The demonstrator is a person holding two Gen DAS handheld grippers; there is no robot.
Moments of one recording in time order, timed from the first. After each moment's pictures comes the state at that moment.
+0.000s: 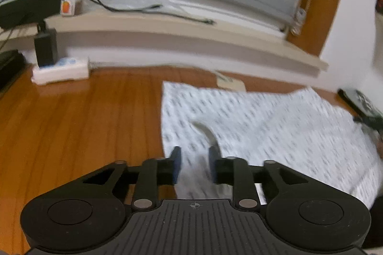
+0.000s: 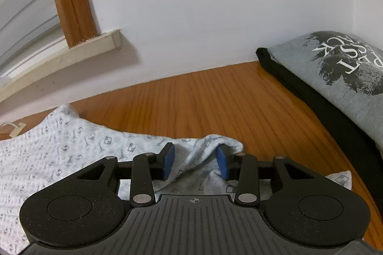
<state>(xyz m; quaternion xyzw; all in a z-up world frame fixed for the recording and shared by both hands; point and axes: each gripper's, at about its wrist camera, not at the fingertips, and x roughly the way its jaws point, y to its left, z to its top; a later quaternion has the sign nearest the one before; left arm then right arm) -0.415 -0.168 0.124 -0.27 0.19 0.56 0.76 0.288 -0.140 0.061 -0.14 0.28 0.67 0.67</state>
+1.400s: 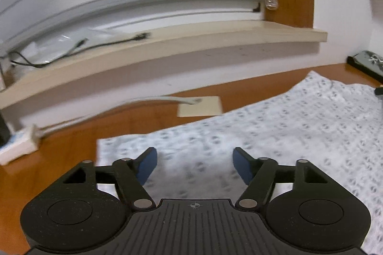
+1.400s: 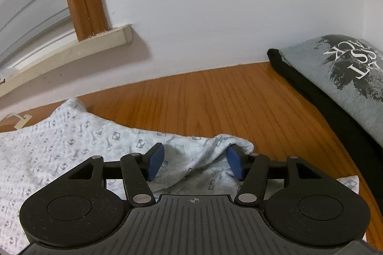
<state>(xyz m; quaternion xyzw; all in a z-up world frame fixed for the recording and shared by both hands) -0.289 -0.089 0.103 -0.15 0.27 0.56 0.77 0.282 -0.138 0.062 -0.15 0.27 0.69 0.66</state>
